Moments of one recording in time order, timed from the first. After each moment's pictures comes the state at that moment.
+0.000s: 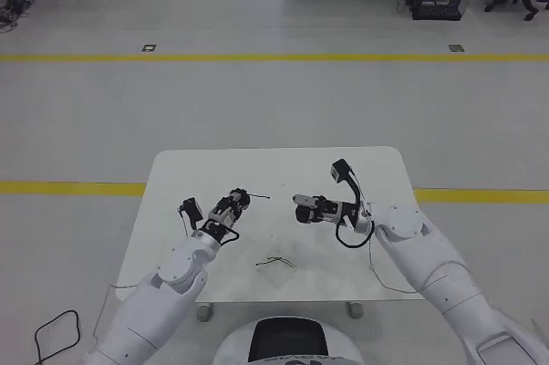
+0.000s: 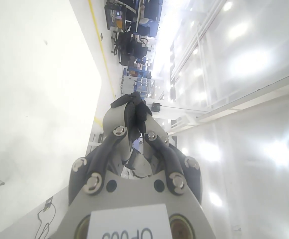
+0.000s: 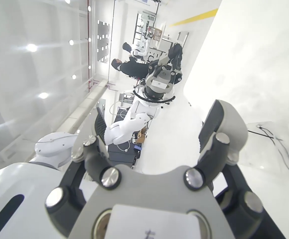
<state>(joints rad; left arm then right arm) 1.48 -1.12 -1.06 -1.53 -0.58 -0.15 -0.07 -1.16 -1.14 0.98 -1.27 0.38 -0.34 0.92</state>
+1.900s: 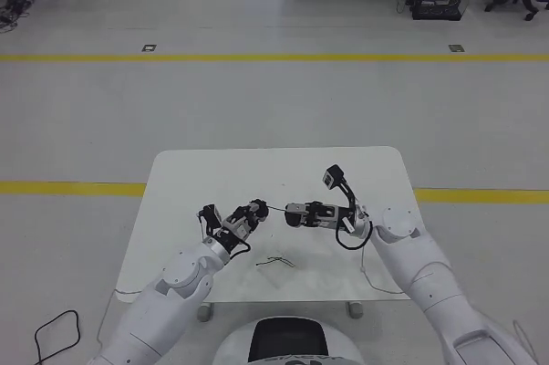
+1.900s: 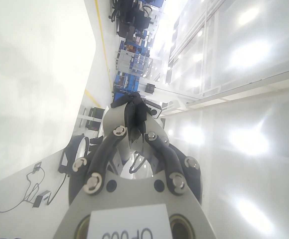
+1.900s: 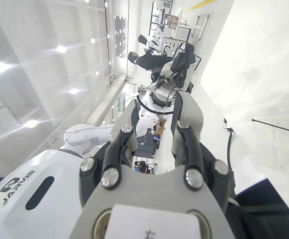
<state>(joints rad) 1.51 -1.14 -1.05 -1.57 -0.66 -0.09 -0.24 -1.18 -1.27 1.11 -1.14 0.41 -0.34 1.14</state>
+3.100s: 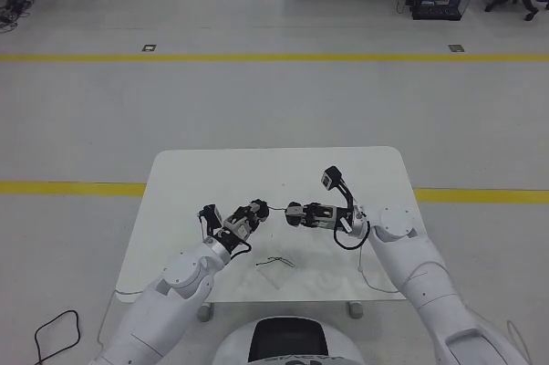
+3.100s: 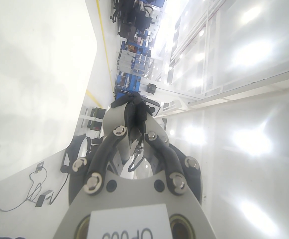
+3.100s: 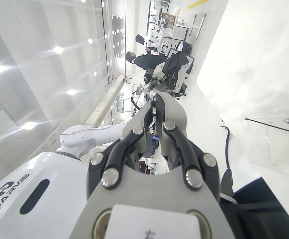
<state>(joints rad) 1.52 -1.15 -1.06 -1.57 -0.64 -0.08 -0.24 -1.18 -1.32 1.17 -1.09 0.34 -0.34 1.18</state>
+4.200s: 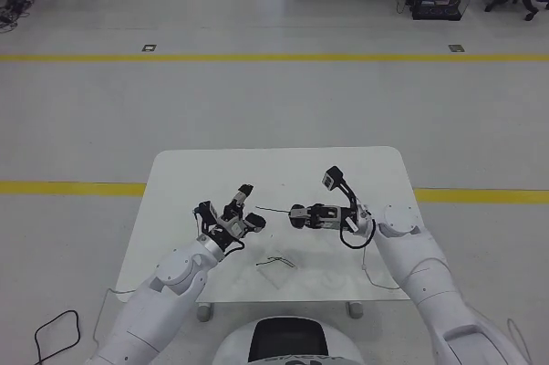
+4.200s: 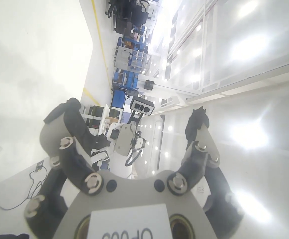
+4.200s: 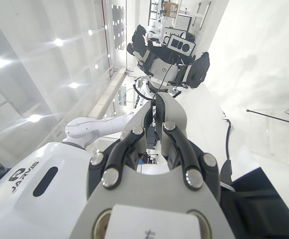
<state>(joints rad) 1.51 -1.15 -1.10 -1.54 -0.66 -0.10 -0.32 -1.16 -1.34 1.22 -1.04 0.34 -0.34 1.30</state>
